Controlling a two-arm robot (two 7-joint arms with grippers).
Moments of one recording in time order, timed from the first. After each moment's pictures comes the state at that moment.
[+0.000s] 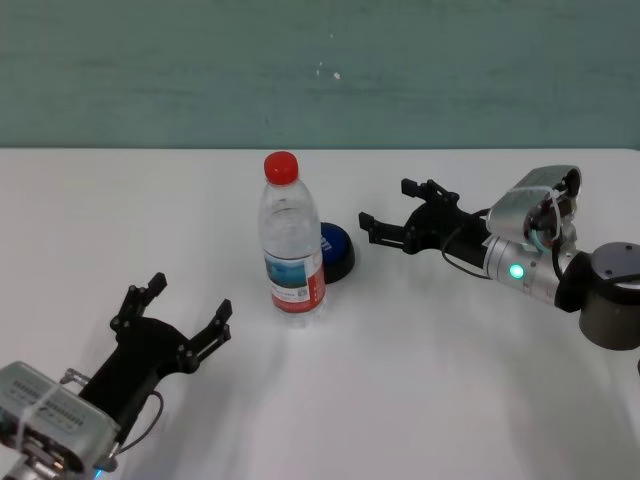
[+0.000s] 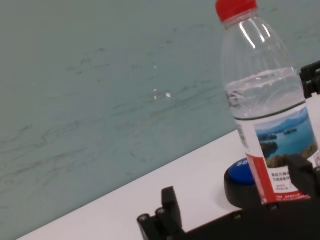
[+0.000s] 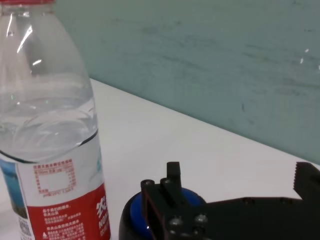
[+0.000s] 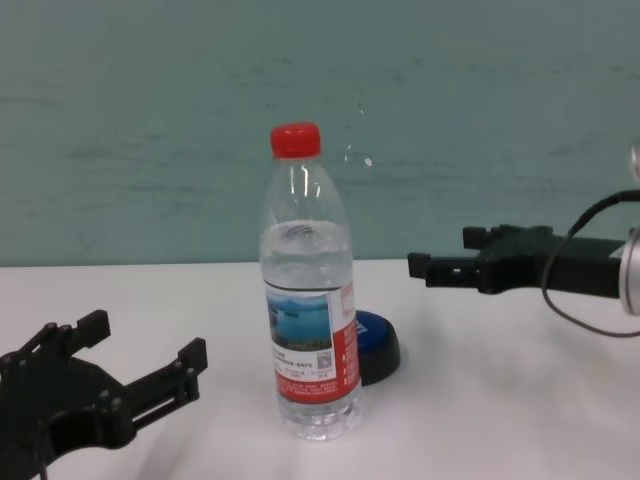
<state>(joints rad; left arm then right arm) 0.19 0.32 0.13 -1.65 0.03 -0.30 -0.24 0.47 0.38 -0.45 -1.24 0.41 0.06 0.52</state>
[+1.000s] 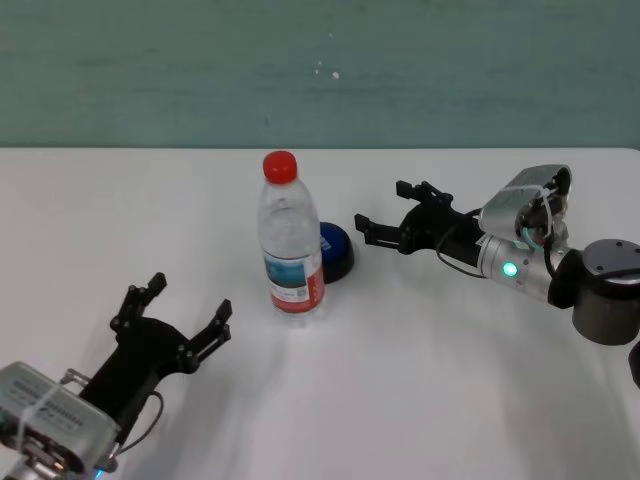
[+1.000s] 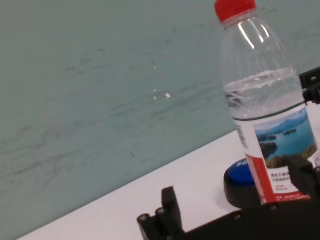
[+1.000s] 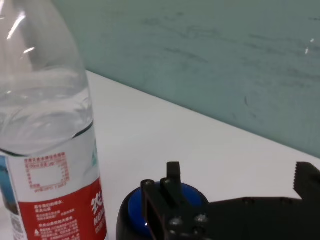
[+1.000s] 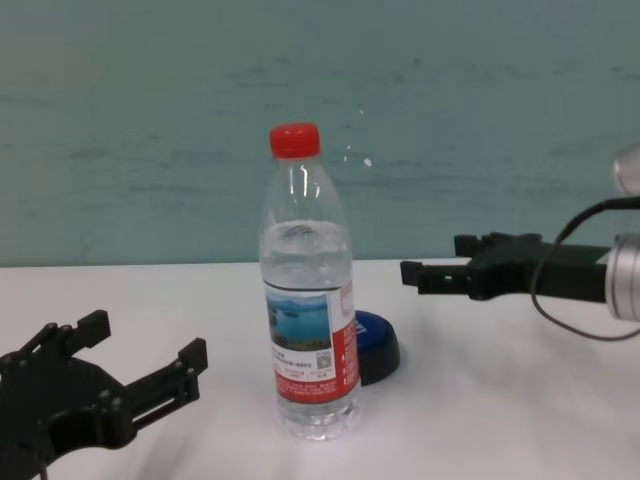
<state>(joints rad) 0.19 0.32 0.13 -1.65 0.03 -0.30 -0.24 0.51 0.36 -0.46 -1.18 0.40 0.04 0.54</state>
